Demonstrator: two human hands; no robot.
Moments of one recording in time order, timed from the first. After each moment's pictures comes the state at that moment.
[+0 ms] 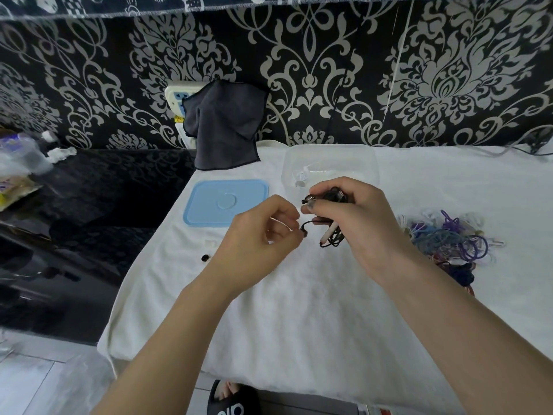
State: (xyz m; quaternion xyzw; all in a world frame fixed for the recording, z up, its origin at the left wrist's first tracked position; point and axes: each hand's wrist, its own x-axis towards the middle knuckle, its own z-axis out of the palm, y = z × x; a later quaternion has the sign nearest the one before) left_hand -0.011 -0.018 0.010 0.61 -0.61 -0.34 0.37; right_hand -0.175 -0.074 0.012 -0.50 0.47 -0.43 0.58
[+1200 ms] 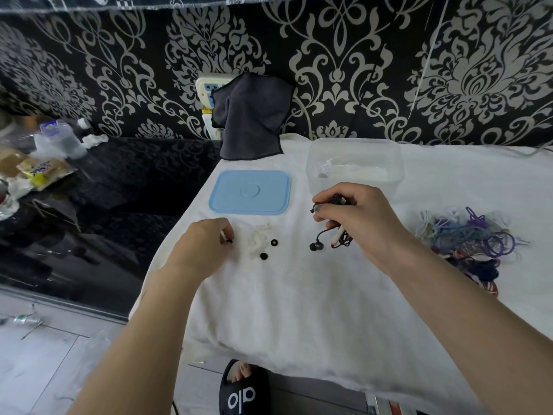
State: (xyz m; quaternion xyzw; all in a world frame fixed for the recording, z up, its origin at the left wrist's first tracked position) left_hand 0.092 0.006 -0.028 0.83 -0.52 -0.18 0.11; right_hand -0.160 -0.064 0.007 -0.57 0.50 -0.33 0.56
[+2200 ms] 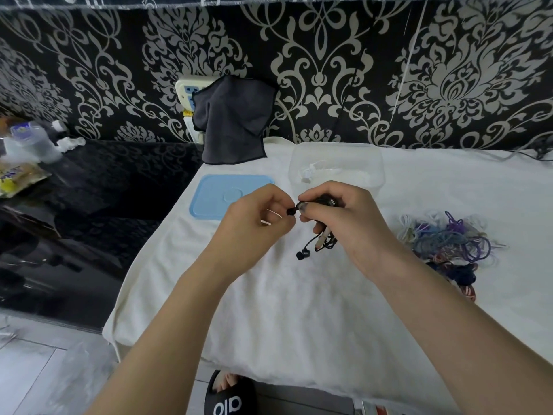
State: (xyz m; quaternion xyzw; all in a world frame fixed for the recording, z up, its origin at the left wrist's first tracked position) left_hand 0.002 -0.021 0.013 0.63 -0.59 -0.34 0.38; right_hand -0.166 -0.067 0.010 -0.56 0.48 -0.37 0.57
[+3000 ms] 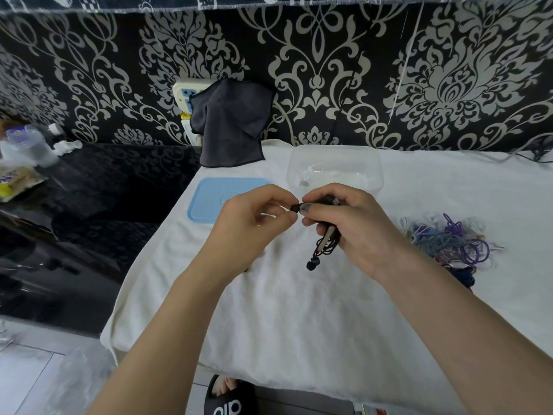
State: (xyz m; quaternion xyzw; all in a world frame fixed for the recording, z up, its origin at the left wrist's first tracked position) left_hand 0.001 -0.021 0.021 0.62 -0.58 -0.34 0.41; right_hand -0.171 -0.073 0.013 -0.49 0.44 -0.37 0.66
